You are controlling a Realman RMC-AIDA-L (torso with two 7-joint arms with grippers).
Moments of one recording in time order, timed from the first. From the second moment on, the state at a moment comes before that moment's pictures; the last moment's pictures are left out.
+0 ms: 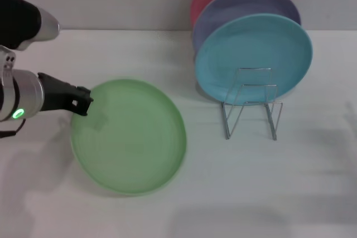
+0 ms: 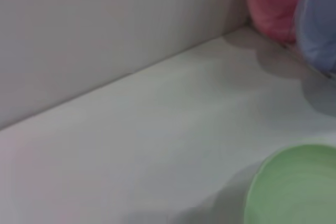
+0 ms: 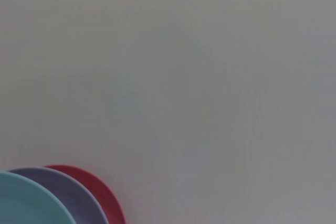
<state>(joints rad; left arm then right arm) -0.25 -2.06 1.64 1.68 -0.41 -1.10 0.33 0.26 2.09 1.78 0.05 -0.09 1.49 -2.86</state>
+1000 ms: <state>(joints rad) -0.34 -2.06 1.62 1.46 -0.46 -1.09 0.32 0.26 2.09 1.78 0.04 -0.09 1.48 -2.86</state>
